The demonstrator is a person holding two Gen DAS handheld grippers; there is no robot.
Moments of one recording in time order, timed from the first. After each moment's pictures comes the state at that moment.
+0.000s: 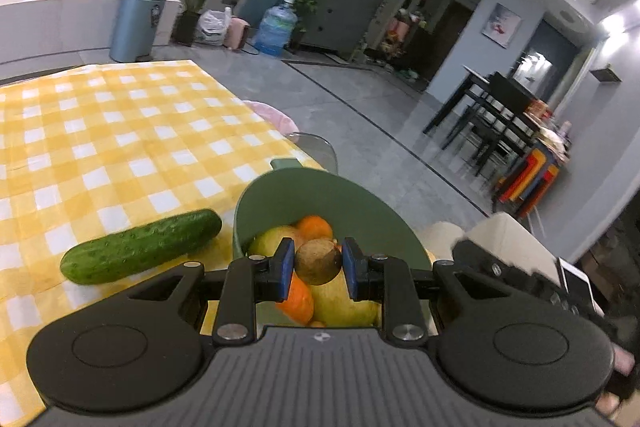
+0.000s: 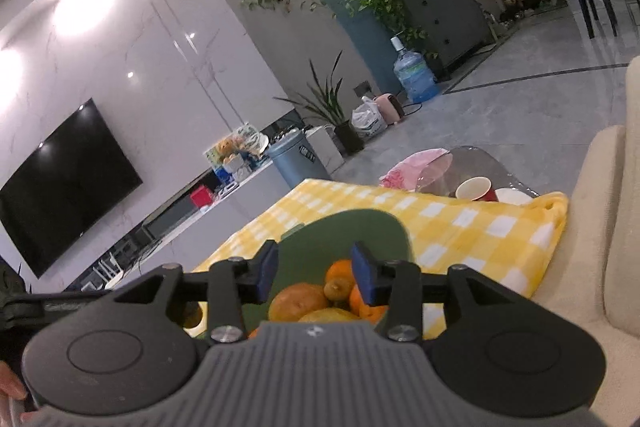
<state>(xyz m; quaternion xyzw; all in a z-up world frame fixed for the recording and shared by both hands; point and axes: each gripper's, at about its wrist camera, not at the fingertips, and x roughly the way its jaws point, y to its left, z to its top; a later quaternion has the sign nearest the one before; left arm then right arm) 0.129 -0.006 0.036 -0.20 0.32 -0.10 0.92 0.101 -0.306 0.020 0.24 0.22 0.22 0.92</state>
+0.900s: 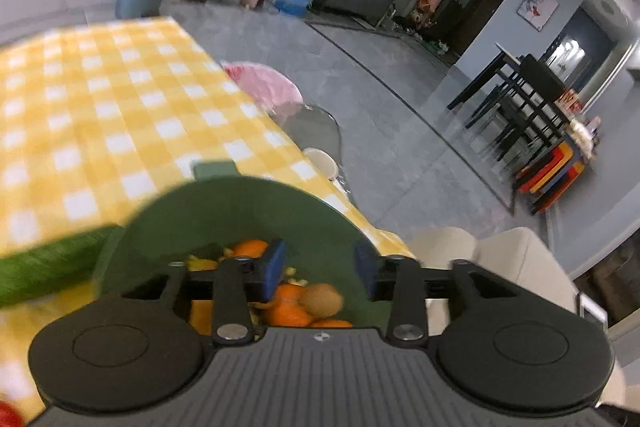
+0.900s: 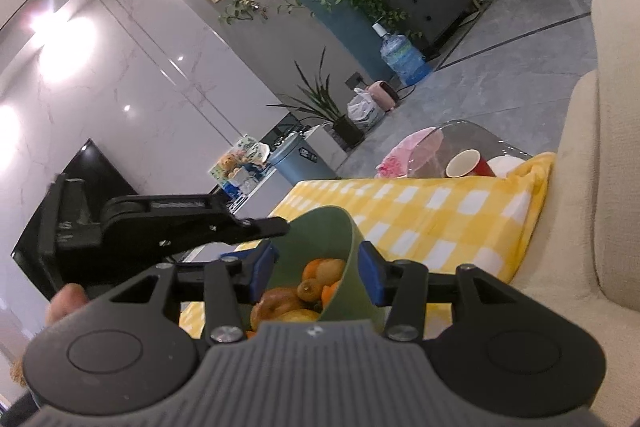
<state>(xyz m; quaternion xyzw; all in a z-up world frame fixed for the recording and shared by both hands) 0.212 -0.068 0.034 -0.21 0.38 -0.06 0.90 0.119 -0.343 -0.006 0.32 0.24 0.23 0.89</state>
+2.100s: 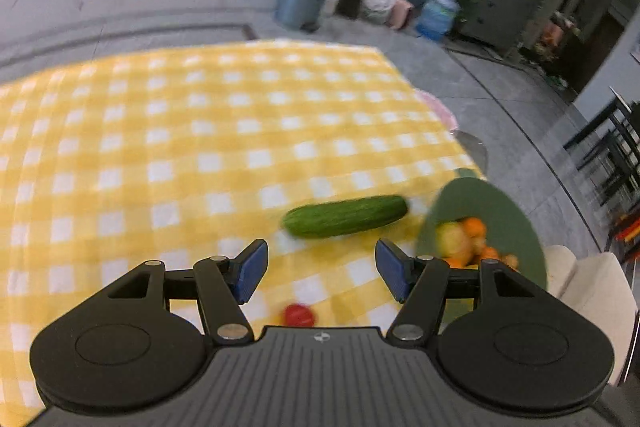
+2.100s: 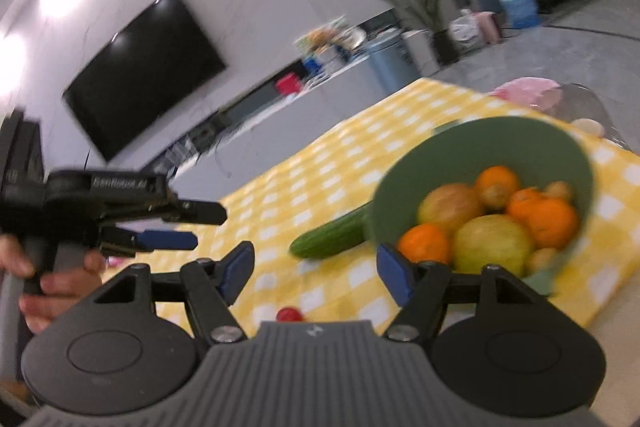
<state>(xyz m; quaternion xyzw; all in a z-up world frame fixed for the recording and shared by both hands) 0.070 0.084 0.074 -0.23 0.41 0.13 0.87 0.077 -0.182 0.038 0.13 0.33 0.40 0.84</state>
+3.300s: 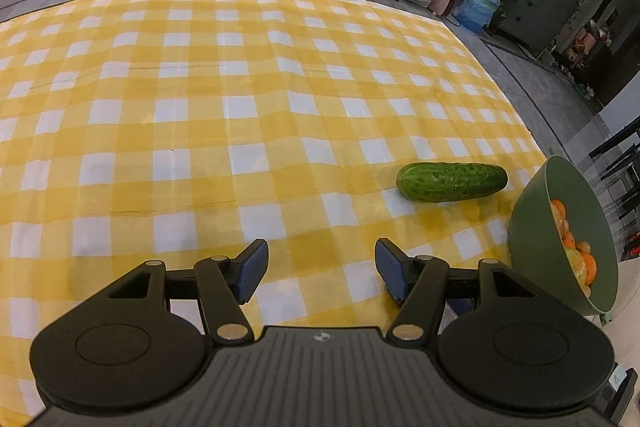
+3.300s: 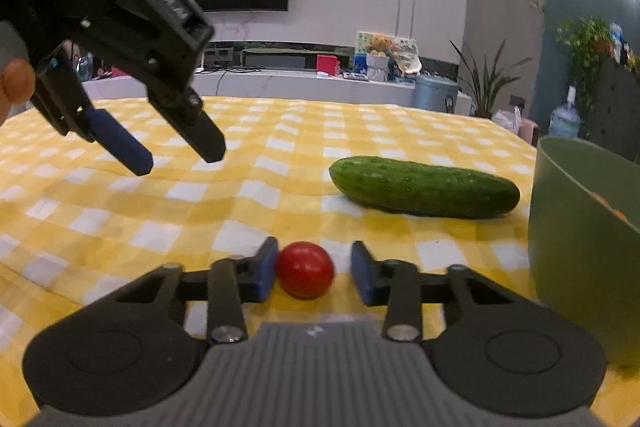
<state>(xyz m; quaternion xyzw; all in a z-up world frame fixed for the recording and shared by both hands) 0.042 0.137 0.000 -0.26 0.43 0.16 0.85 0.037 -0.050 -0.072 -0.13 0.20 0.40 0.89</state>
